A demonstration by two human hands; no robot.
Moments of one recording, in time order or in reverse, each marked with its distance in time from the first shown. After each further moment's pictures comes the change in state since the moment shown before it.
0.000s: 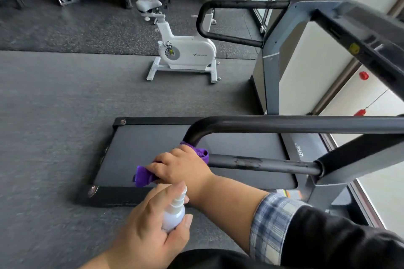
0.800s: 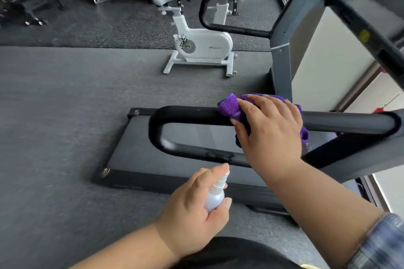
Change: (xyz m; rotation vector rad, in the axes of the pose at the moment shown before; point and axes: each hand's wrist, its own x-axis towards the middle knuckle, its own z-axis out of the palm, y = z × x) left_hand 0.057 0.094 0.152 0.034 -0.094 -0.172; right_hand -0.176 0.164 -0.078 -0.047 0.641 0.527
